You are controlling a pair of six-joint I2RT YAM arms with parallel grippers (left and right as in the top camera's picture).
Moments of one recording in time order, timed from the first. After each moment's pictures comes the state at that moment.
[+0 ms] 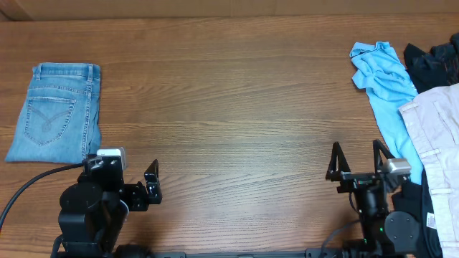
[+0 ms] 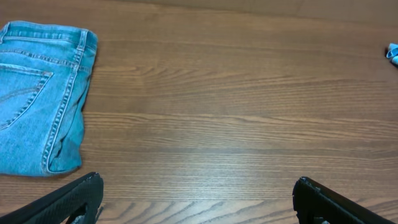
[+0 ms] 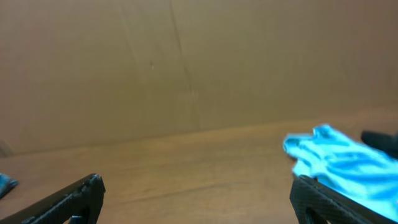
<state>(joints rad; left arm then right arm) -0.04 0.47 0.83 -0.92 0.05 -0.12 0.05 0.01 0.19 -0.14 -0.06 0.21</state>
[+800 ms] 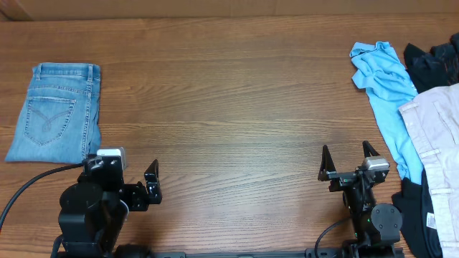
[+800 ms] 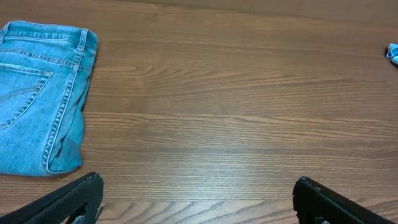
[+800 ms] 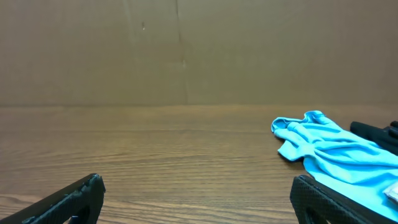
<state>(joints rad) -0.04 0.47 0.83 -0.92 0.05 -0.12 0.05 0.01 0.02 -0.03 -0.06 0.06</state>
